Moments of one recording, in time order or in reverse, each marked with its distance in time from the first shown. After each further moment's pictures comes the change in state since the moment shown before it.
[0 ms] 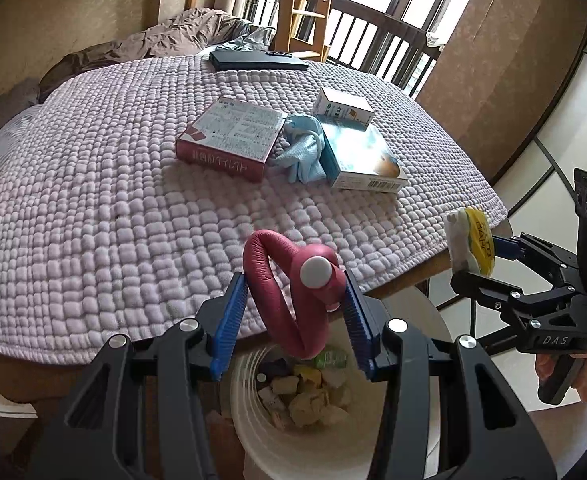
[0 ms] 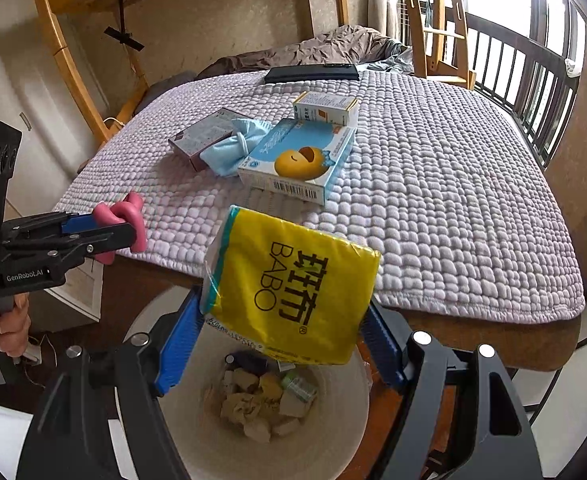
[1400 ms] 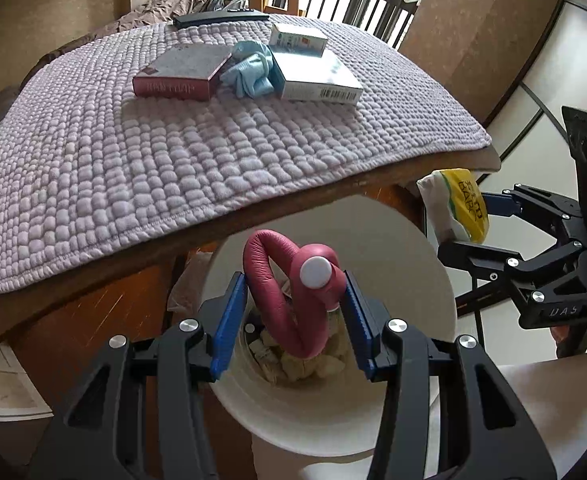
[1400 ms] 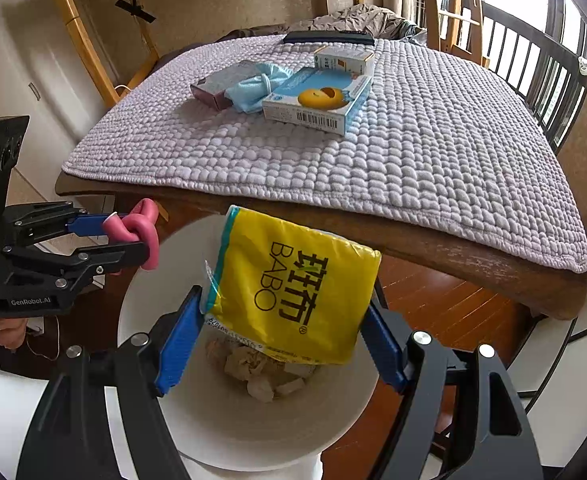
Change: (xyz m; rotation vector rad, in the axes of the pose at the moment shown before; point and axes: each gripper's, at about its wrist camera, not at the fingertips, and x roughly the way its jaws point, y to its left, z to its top) left arm 0.009 -0.032 -0.047 0.098 0.117 0.007; right arm -0.007 0.012 -0.041 -0.040 0.100 0.019
